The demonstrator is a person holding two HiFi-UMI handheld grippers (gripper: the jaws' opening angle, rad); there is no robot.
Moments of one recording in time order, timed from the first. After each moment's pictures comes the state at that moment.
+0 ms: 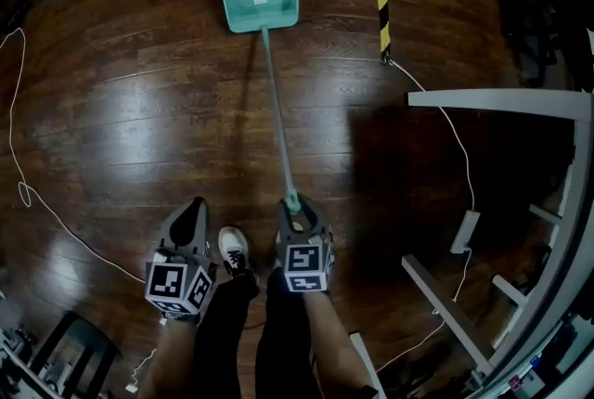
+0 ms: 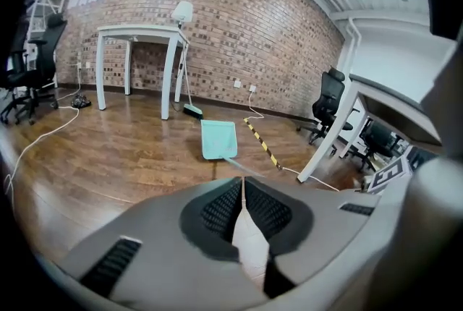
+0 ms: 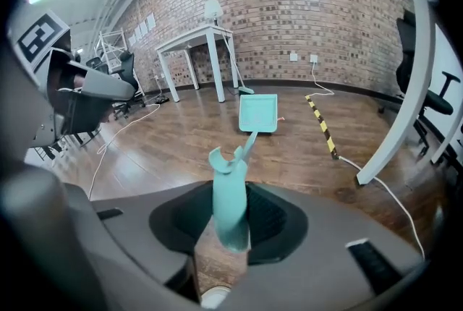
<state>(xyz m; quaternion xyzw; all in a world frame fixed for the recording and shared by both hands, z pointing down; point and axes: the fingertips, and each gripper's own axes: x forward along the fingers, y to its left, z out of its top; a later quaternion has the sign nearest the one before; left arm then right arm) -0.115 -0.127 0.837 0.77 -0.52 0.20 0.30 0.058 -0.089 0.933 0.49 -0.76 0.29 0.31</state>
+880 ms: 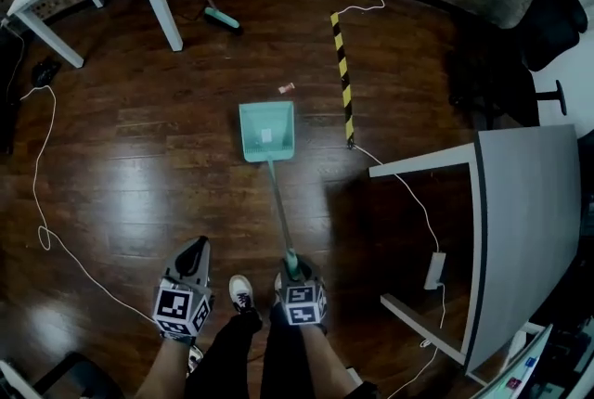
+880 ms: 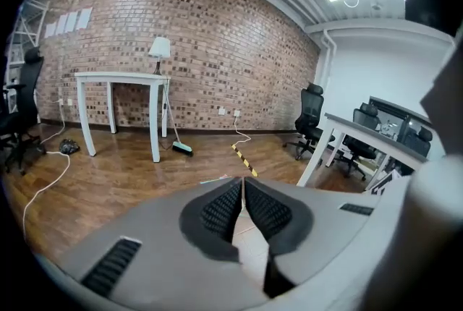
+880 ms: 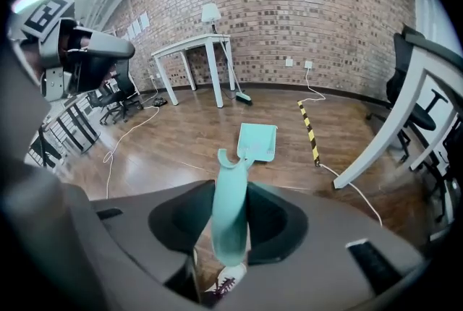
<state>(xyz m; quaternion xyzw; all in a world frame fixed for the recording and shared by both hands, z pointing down) -0.147 -0.165 0.616 0.82 -0.49 0.19 0.22 0.044 -0.073 0.772 0.50 -0.73 0.31 0.34</state>
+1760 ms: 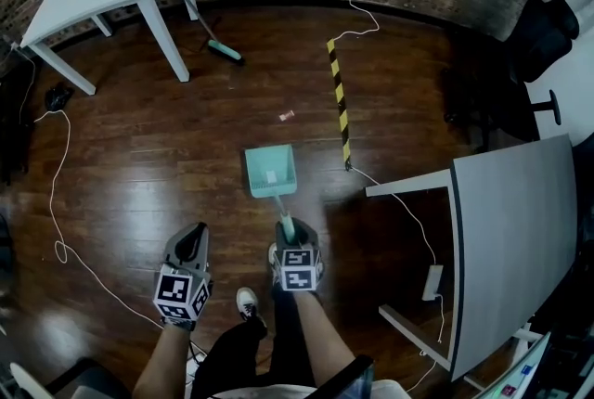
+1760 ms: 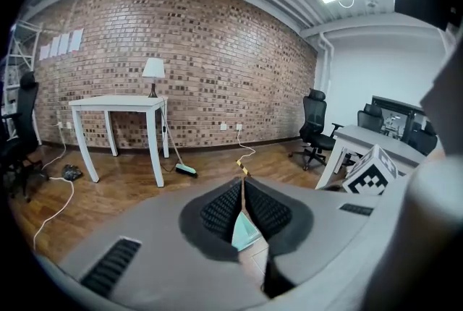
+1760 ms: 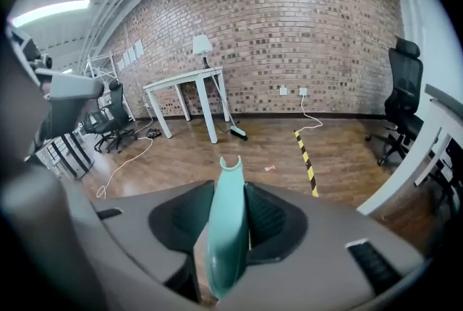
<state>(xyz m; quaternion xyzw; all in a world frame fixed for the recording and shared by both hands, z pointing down) -0.137 -0.248 0.518 0.82 -0.50 0.18 0.18 0.049 -0.242 0.649 0.54 -0.75 0.28 0.26</state>
